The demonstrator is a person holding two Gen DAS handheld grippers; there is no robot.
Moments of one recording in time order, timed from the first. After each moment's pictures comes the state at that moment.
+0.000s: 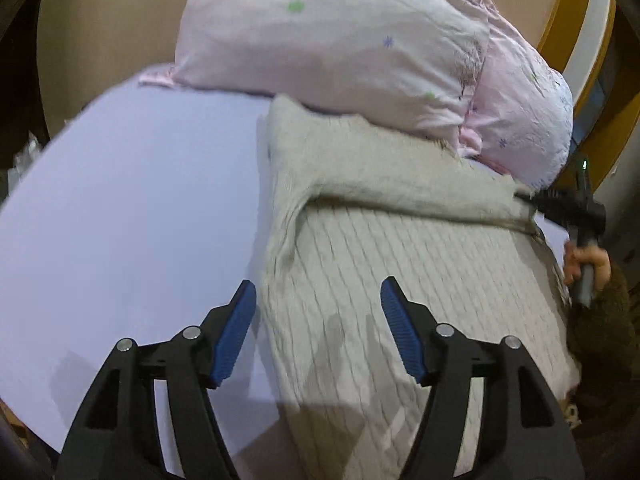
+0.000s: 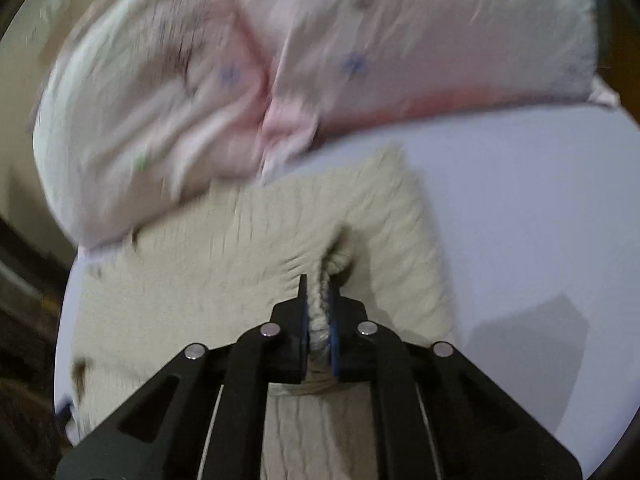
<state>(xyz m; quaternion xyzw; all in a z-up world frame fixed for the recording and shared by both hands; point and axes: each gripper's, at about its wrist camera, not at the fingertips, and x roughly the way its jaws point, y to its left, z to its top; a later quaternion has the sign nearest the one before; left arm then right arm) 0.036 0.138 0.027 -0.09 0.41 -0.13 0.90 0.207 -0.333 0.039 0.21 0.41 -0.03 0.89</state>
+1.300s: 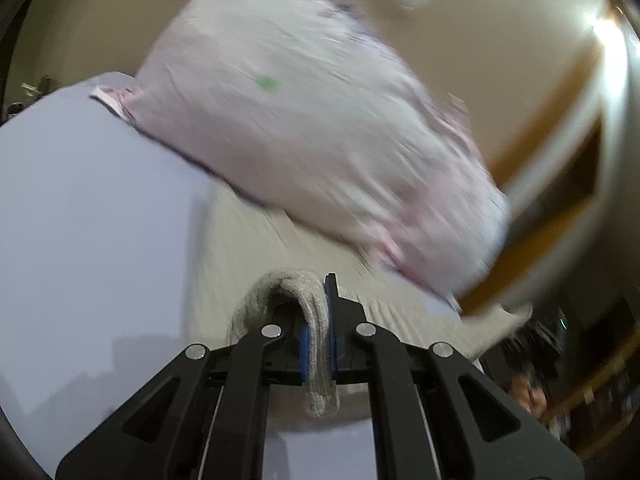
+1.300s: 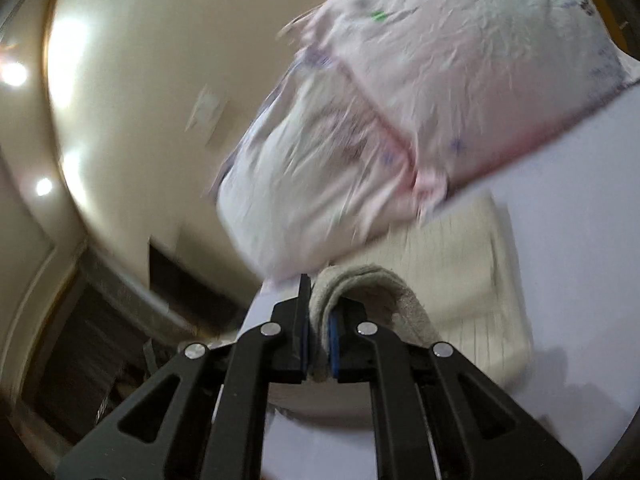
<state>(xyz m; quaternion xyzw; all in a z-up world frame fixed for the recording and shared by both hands) 0.121 0.155 0.076 -0.29 0.31 -0.20 0.88 0.149 -0.371 0.099 0.37 0.27 0.21 0.86</state>
